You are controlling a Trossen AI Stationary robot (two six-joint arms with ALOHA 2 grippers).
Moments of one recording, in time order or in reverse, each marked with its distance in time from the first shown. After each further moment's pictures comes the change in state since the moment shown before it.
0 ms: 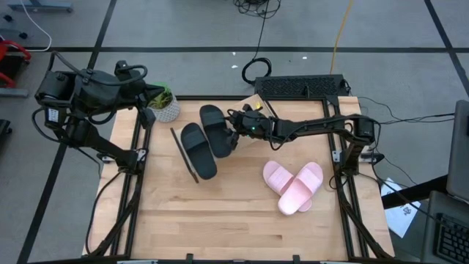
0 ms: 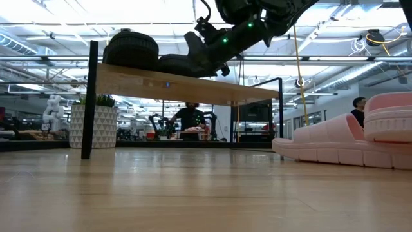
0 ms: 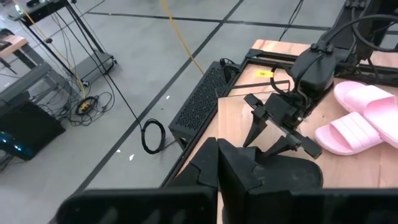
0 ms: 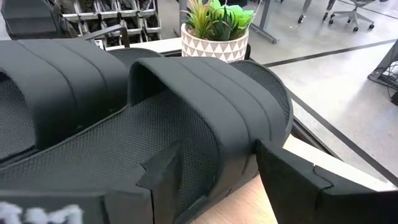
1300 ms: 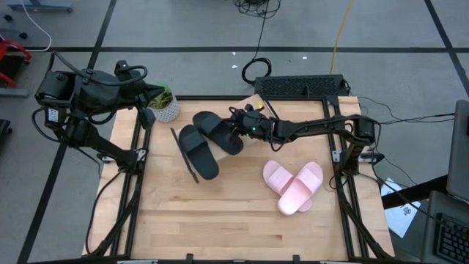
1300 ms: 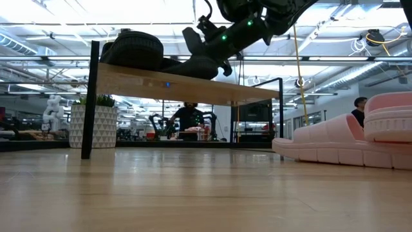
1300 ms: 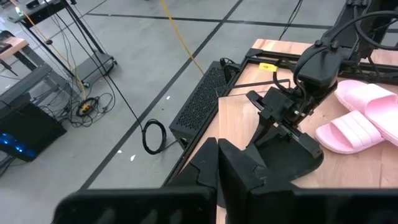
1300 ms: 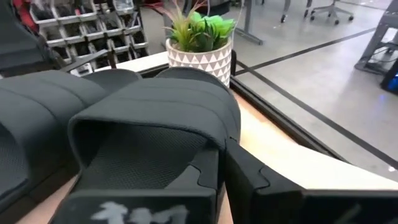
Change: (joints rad) left arm 0.000 0.000 0.000 0.000 0.000 0.009; right arm 0.013 -0.007 -0.001 0.030 0.073 0.104
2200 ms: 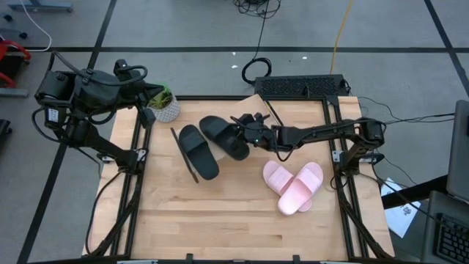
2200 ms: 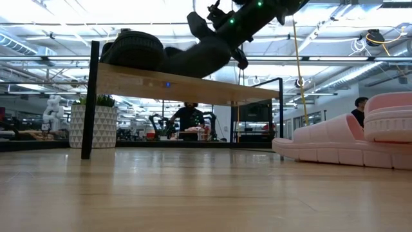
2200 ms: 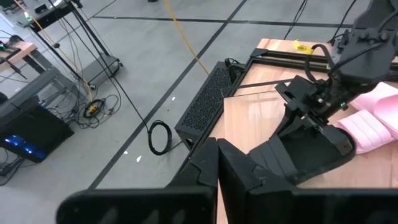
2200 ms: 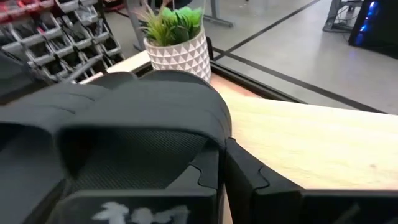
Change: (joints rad) left arm 0.000 0.000 0.000 0.000 -0.021 0.017; right arm 0.108 -0.078 0.000 -0.188 0.217 0.275
